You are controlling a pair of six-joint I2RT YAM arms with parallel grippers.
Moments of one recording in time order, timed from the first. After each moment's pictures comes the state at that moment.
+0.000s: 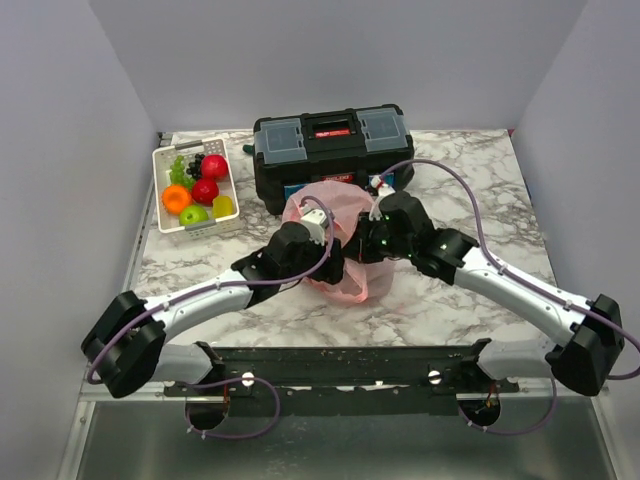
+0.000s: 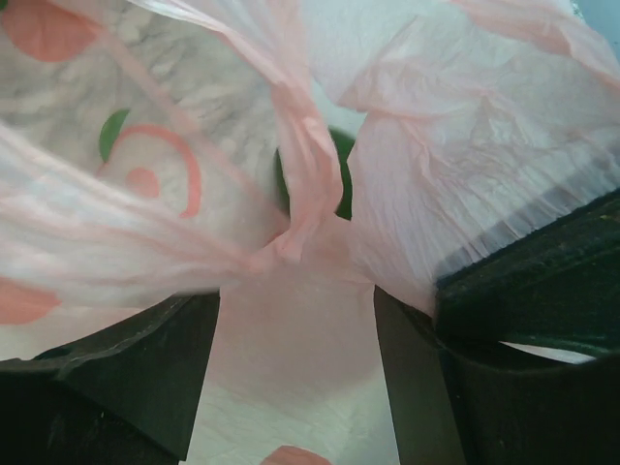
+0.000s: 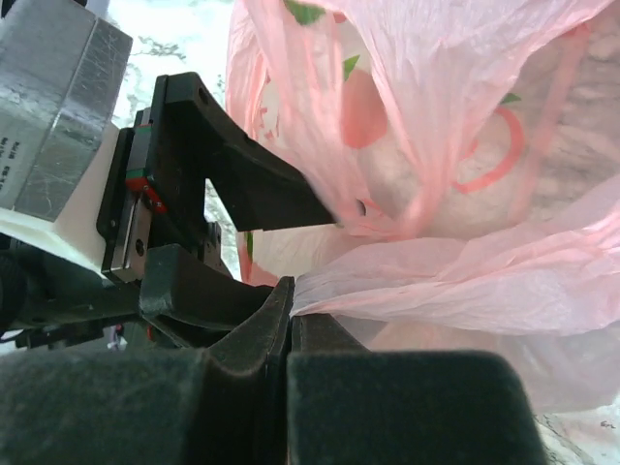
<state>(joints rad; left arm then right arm) -0.81 1.31 0.71 0.11 0.12 -0.50 0.80 1.28 1.05 -0.40 -0.08 0.63</state>
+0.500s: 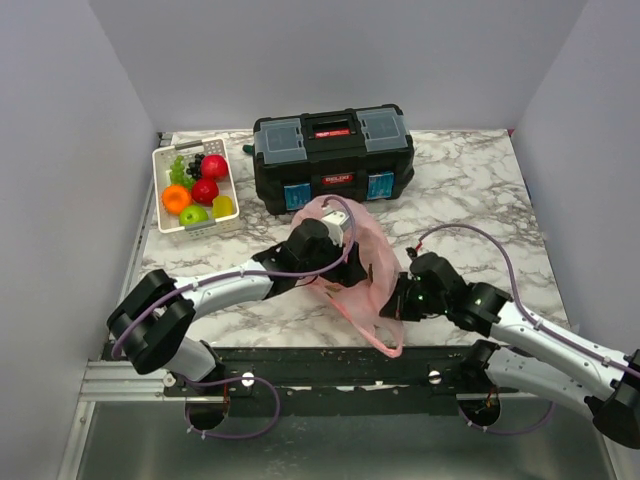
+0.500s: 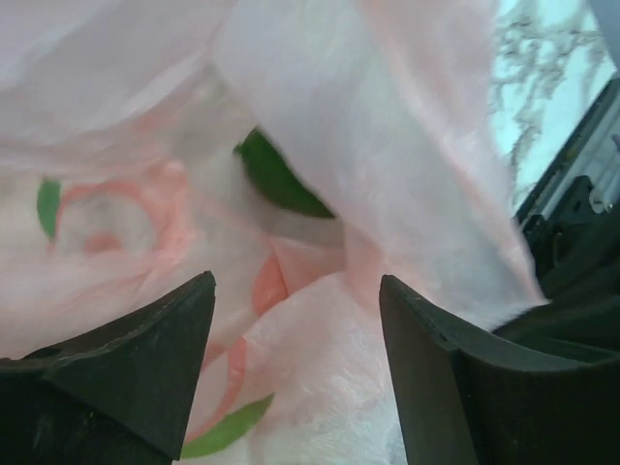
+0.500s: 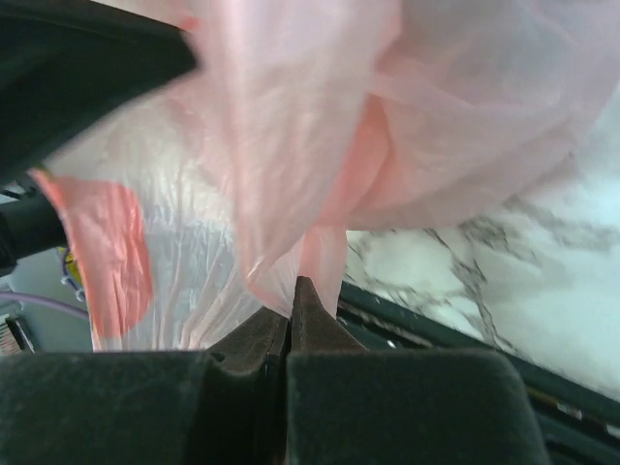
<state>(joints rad) -0.84 1.45 0.76 0.14 0.21 -0.49 0.83 0.87 0.60 -0.51 -0.08 0.83</state>
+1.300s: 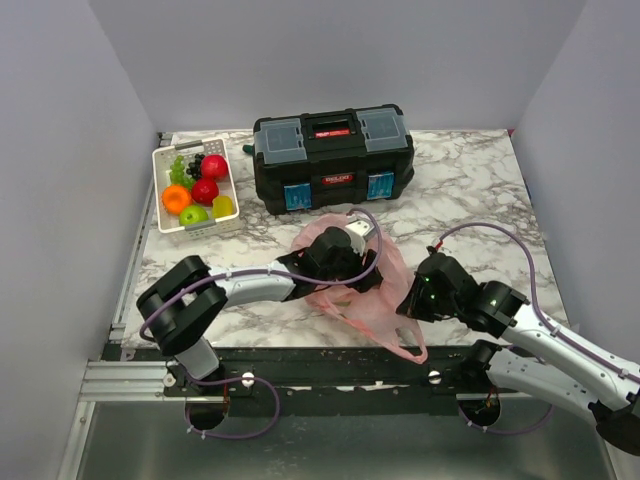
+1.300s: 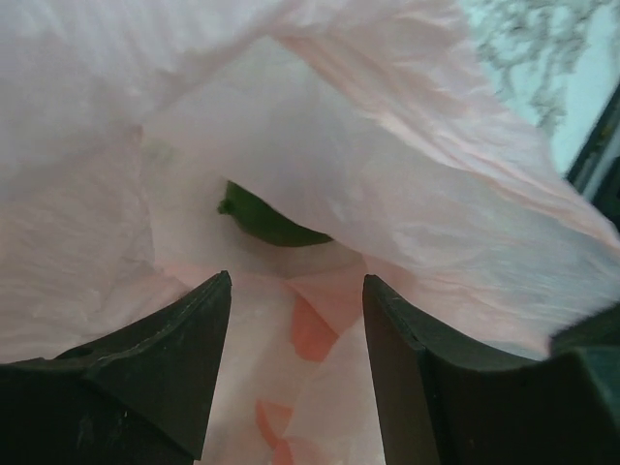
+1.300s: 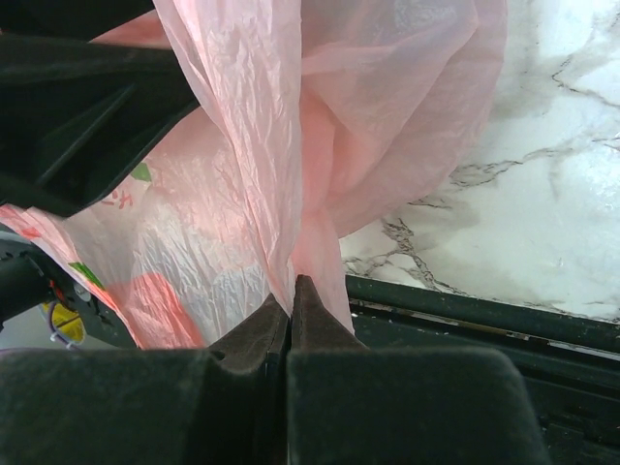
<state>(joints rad) -0.94 1.60 0.83 0.28 0.18 -0.39 0.83 0.79 0.65 -0.79 0.09 0.97</state>
